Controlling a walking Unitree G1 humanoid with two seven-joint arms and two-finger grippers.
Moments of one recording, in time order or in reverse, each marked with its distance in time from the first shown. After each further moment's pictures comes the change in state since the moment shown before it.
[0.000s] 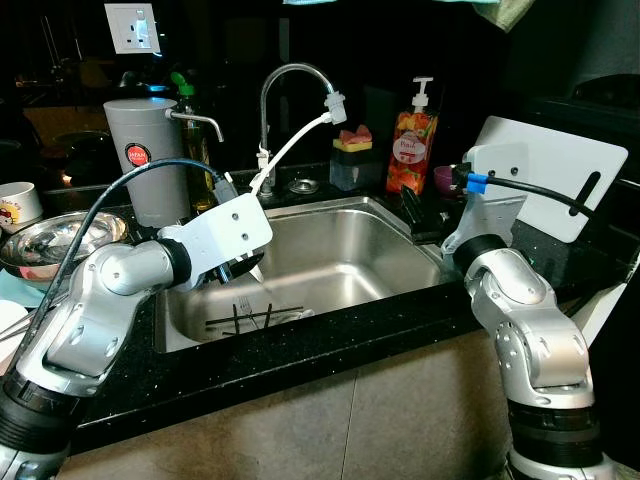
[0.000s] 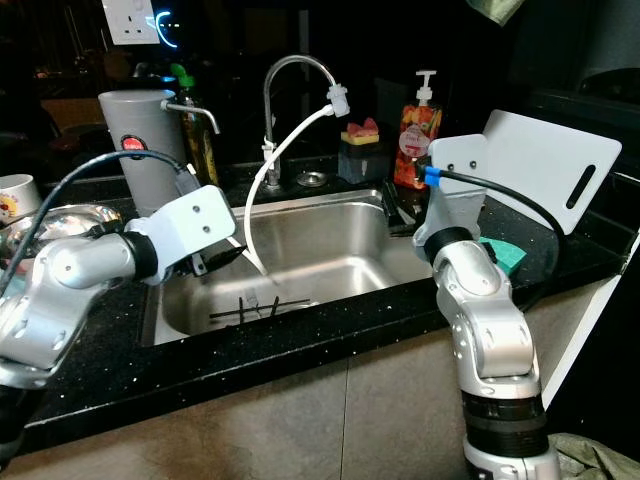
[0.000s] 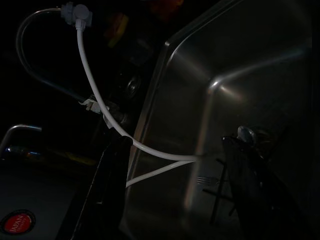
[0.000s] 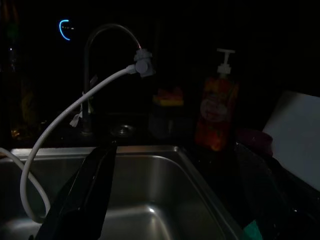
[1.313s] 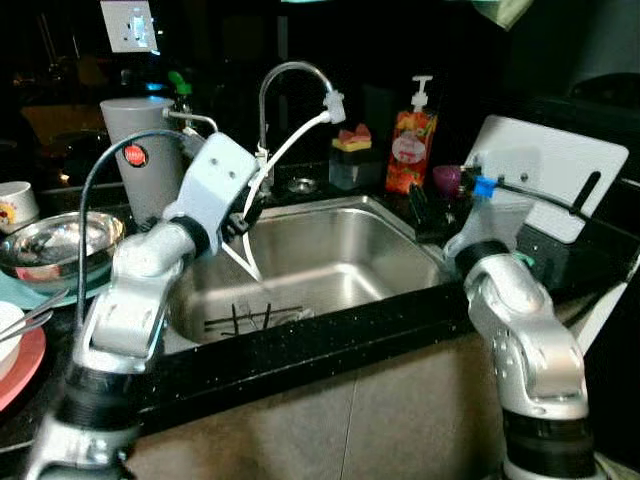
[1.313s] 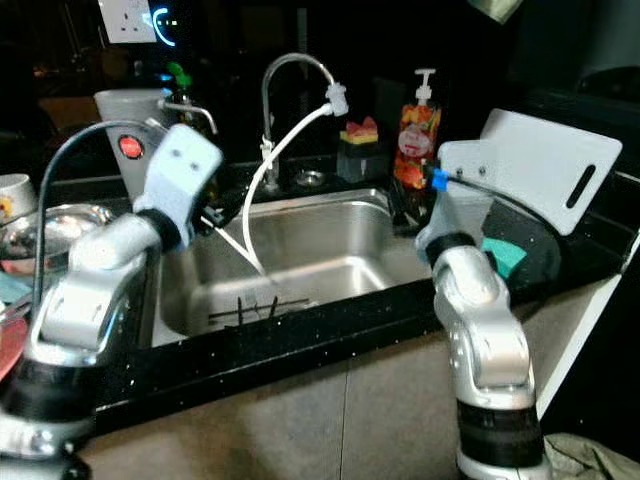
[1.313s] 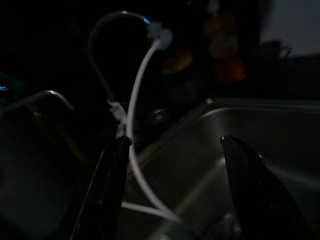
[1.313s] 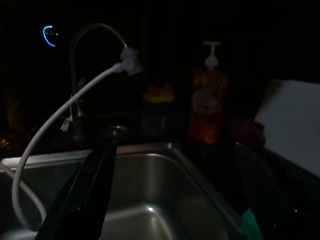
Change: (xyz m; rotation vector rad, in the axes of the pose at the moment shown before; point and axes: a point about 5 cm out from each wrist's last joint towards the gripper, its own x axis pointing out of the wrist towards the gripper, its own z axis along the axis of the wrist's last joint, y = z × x) left arm 0.019 0.010 0.009 -0.536 -0.161 0.419; right arm -0.011 -0.001 -0.012 0.052 -0.008 -0.080
